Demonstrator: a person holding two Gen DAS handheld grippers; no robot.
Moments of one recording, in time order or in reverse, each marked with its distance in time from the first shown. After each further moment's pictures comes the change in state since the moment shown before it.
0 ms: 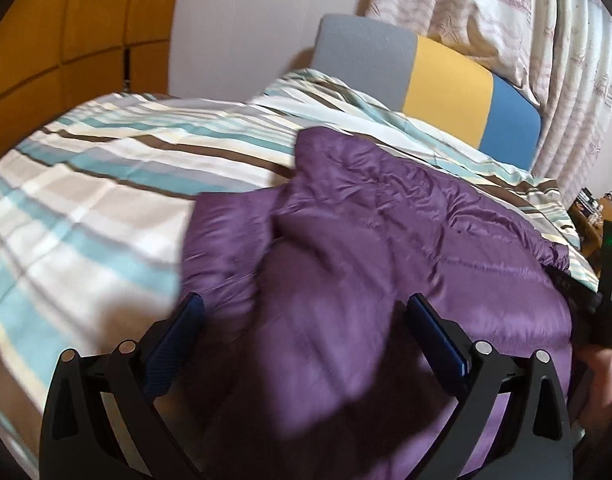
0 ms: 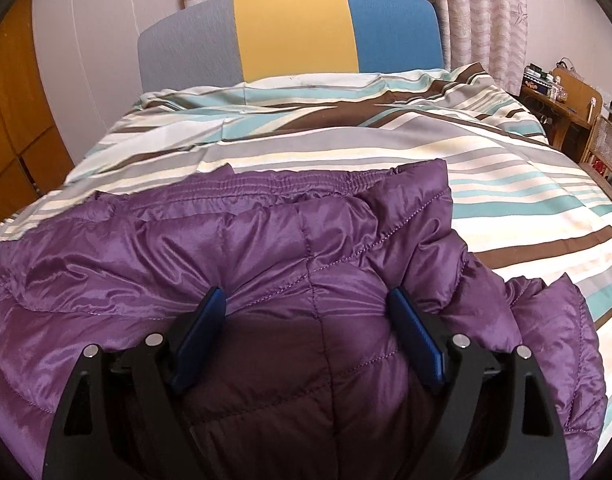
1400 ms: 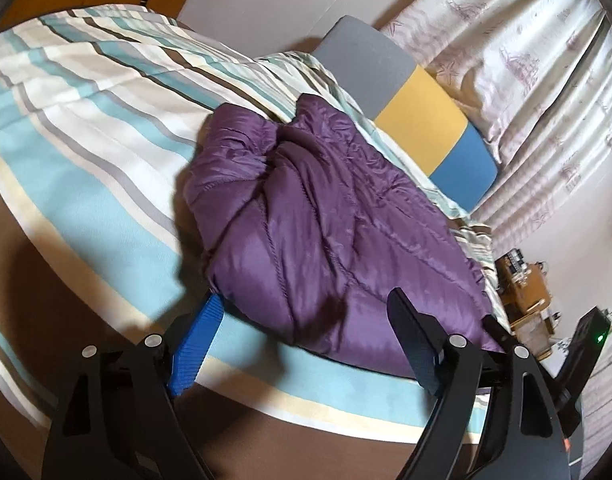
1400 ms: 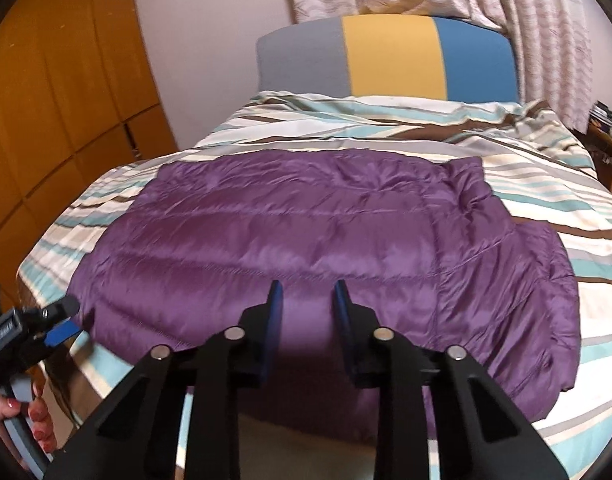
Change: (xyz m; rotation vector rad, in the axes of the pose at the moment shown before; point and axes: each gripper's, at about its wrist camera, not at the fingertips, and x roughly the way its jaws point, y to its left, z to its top) left arm -0.052 0.026 -0.055 -0.311 0.070 -0.312; right arm -0.140 0.041 -0.084 -0.192 -0.043 0.299
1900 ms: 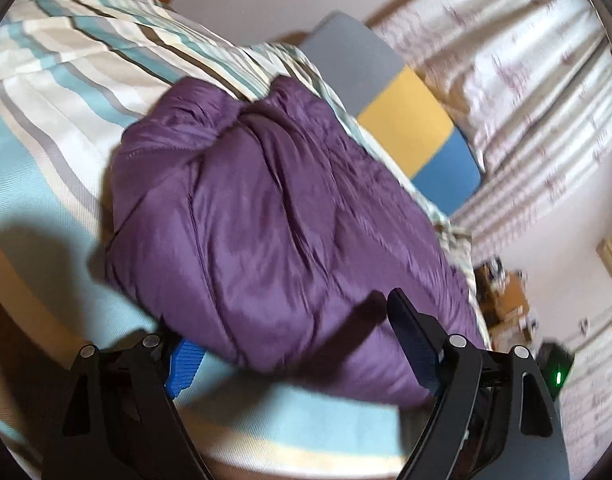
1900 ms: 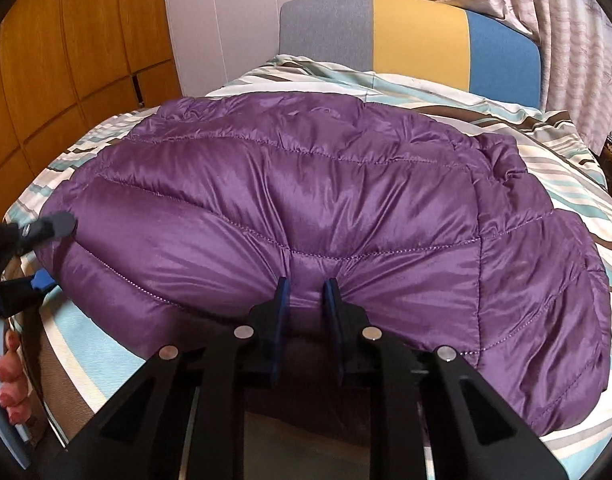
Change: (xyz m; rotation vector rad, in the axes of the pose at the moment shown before) left arm 0.038 -0.016 0.000 -0.070 -0.026 -0.068; right arm 0.044 0.008 -0.028 -0.109 0.096 -0.025
